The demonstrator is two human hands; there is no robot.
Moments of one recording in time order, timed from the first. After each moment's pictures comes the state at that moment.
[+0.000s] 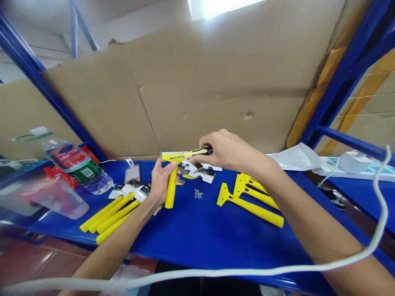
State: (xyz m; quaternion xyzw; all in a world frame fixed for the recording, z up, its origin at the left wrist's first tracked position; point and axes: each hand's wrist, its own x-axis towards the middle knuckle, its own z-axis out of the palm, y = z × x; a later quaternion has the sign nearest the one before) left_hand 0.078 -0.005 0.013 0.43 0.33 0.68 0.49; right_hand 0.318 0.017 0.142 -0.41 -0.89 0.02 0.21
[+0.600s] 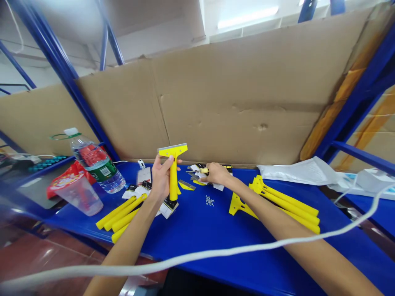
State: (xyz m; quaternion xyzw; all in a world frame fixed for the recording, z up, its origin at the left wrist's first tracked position) left_hand 0.042 0.000 0.042 0.41 0.29 0.75 0.43; right_hand 0.246 0.110 0.006 -0.48 -0.86 0.10 0.15
